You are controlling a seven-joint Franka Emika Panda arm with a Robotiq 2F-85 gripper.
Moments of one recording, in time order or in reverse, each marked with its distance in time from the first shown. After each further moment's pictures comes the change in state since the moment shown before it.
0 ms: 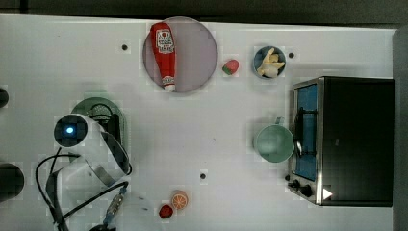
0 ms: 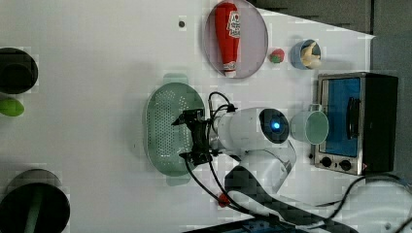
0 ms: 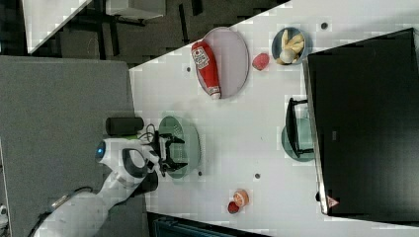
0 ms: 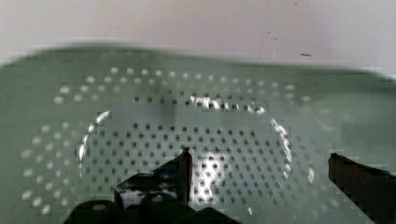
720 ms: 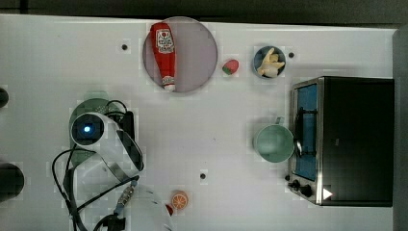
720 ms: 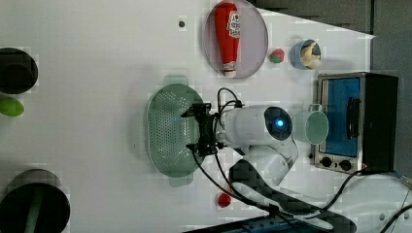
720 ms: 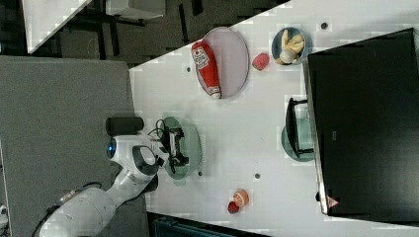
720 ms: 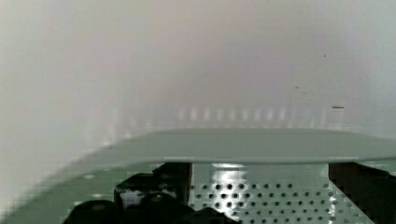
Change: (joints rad) arm 0.018 0.007 -0.085 -0.020 -0.037 0.066 0.028
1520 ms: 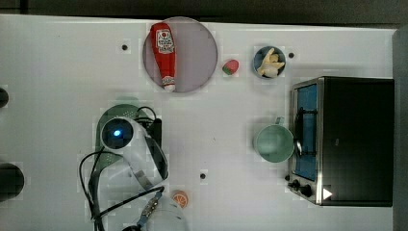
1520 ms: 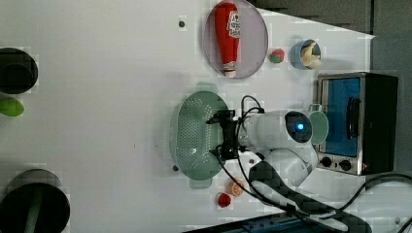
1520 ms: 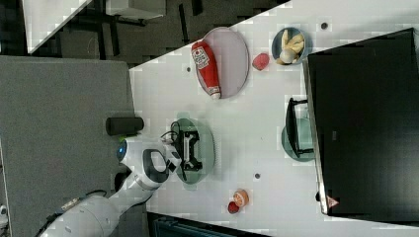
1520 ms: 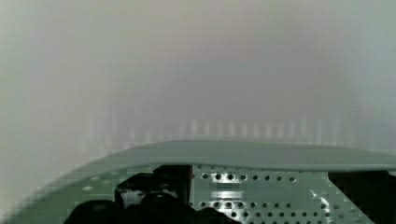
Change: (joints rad) arm -0.058 -0.094 -0.066 -0.135 0.003 -0.014 -0.006
